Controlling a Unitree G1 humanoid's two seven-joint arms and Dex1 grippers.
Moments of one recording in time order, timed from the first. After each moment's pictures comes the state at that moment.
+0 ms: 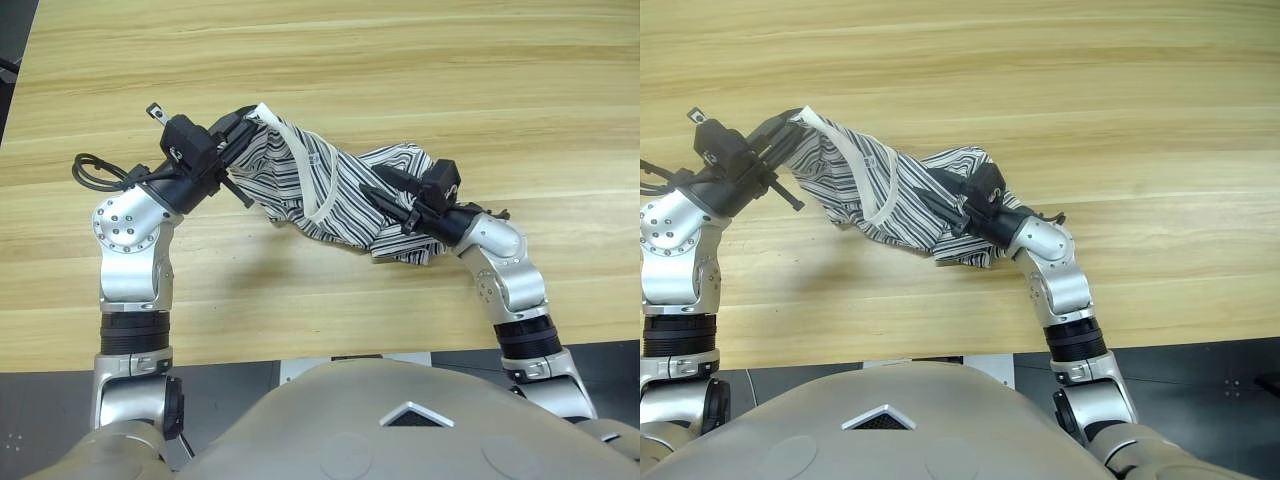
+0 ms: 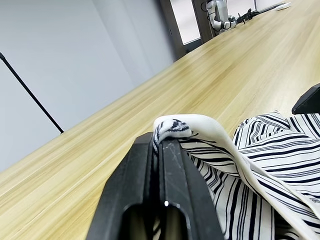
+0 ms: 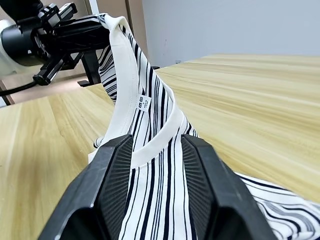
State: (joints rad) left arm -0.01 0.52 0.07 -0.05 -0.23 -0.18 -0.73; right arm -0.02 -0.24 0.25 -0.05 0.29 0.06 0.75
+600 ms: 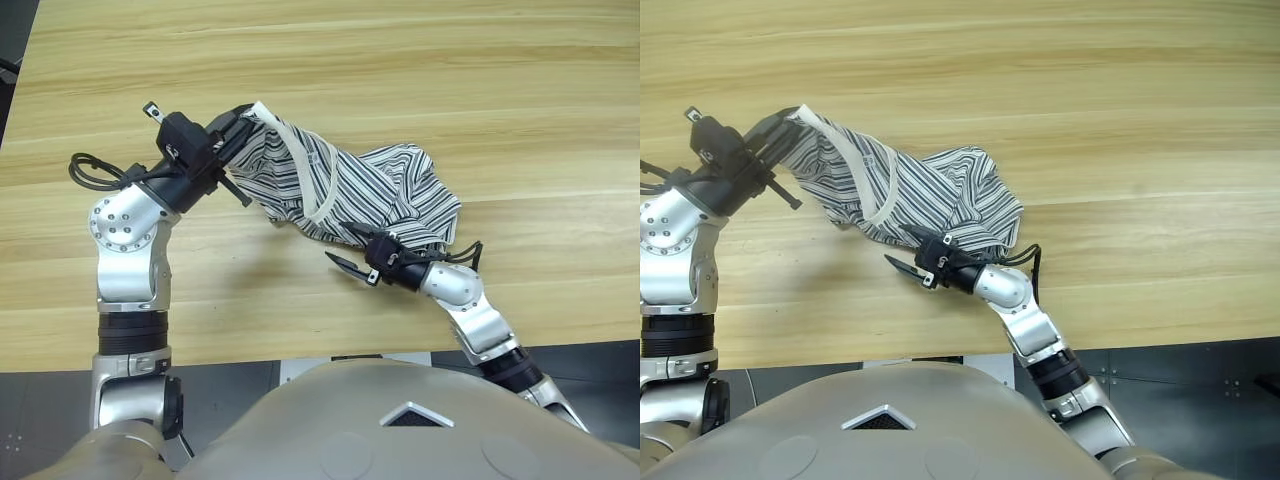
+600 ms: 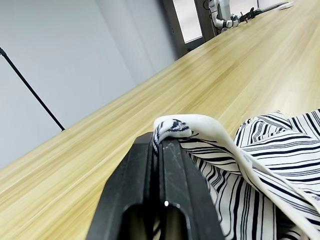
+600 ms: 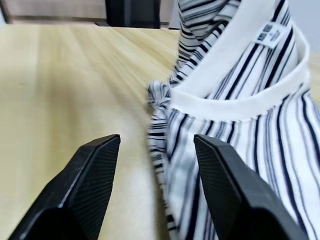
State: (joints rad) left arm -0.01 0.53 0.08 -0.06 -0.24 -0.15 -0.74; right arm 0.12 -0.22 0.52 -0.02 -0.11 -0.14 0.55
